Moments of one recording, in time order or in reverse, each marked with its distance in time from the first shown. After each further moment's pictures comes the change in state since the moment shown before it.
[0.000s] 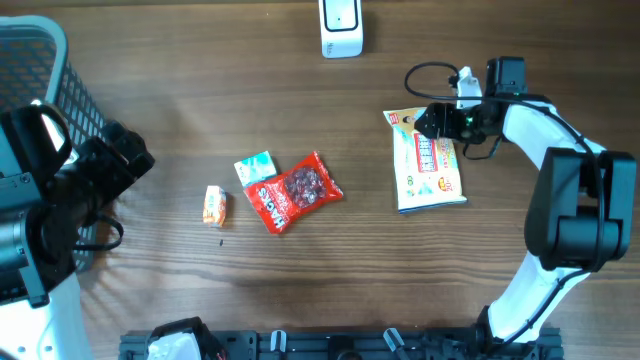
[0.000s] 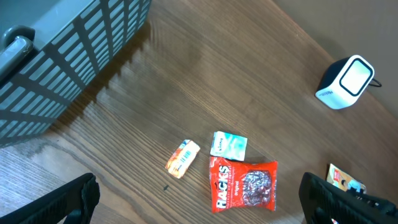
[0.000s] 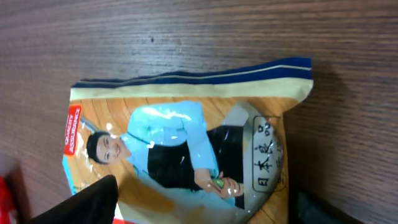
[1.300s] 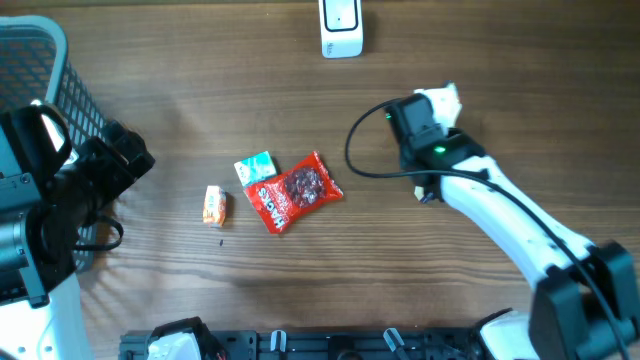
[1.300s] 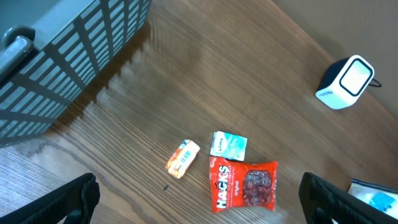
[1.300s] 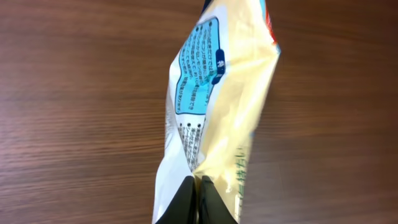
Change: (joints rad) left arm 0.000 -0.001 0.000 0.000 0.000 0.000; right arm 0.523 -0.414 -0.207 -0.086 1.015 0.359
